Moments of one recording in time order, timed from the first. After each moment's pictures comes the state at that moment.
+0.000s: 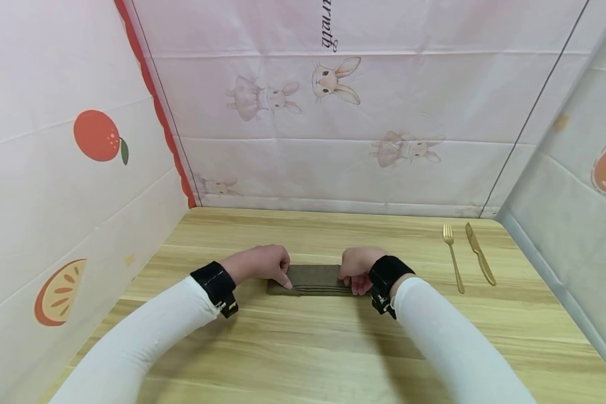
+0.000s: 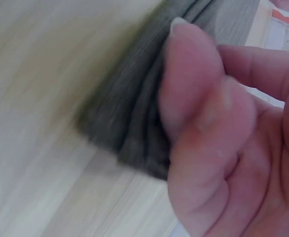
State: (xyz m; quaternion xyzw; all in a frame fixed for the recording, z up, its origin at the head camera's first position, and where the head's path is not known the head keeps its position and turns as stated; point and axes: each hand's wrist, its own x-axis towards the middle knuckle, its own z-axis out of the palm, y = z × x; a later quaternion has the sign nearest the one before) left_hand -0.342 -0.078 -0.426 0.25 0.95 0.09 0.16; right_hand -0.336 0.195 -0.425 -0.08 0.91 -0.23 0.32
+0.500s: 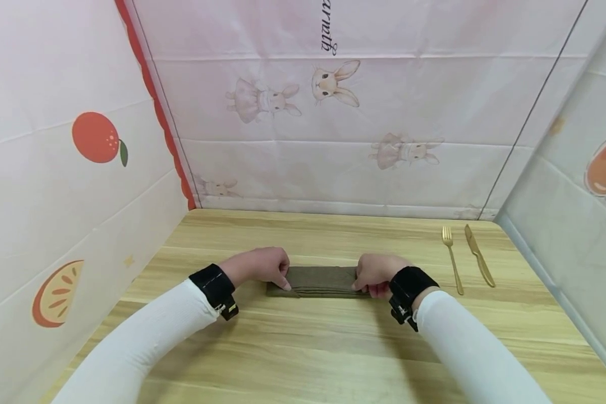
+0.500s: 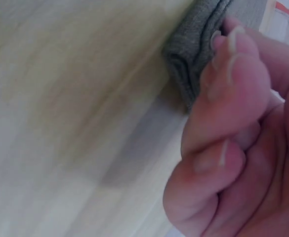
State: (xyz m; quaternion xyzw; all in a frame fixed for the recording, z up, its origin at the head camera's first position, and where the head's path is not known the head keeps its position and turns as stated) left_hand -0.341 -0.078 -0.424 0.25 0.95 0.09 0.18; right_hand -0.320 0.233 -0.427 -0.12 0.93 -0.20 0.29
